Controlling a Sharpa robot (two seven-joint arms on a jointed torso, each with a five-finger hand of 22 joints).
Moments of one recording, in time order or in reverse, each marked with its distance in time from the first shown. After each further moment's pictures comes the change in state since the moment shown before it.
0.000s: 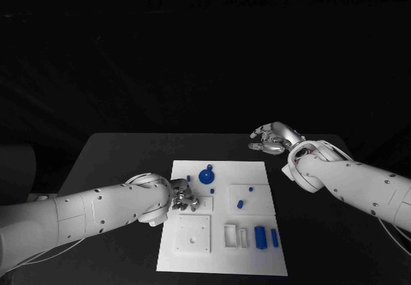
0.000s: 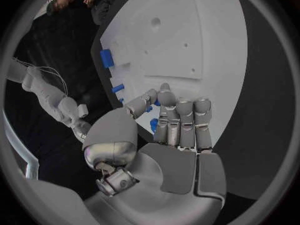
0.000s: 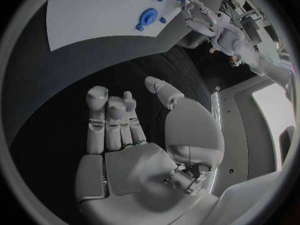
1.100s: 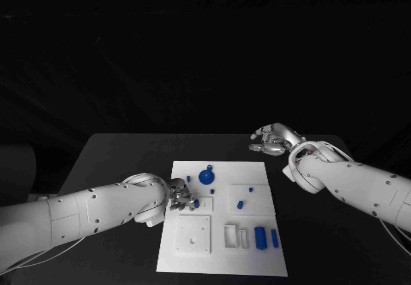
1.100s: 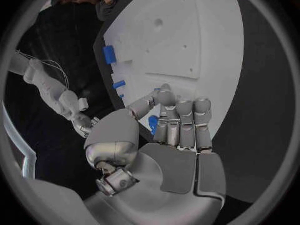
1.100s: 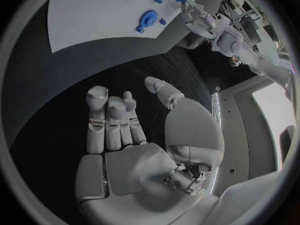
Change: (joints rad) left arm -0.001 -0.032 0.015 0.015 0.043 0.001 0.004; left_hand -0.036 0.023 0.033 -0.034 0.011 0.013 0.002 0.003 0.008 0.000 0.000 0.000 -0.006 0.001 0.004 0.000 -0.003 0.000 0.000 0.000 0.008 -0.009; right arm -0.001 -0.005 0.000 0.004 -0.001 0.013 -0.001; right_hand 0.000 0.000 0.000 0.000 0.000 -0.002 -0.002 0.000 -0.001 0.000 0.000 0.000 -0.002 0.000 0.000 0.000 0.000 0.000 -0.001 0.002 -0.003 0.000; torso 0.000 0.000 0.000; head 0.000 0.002
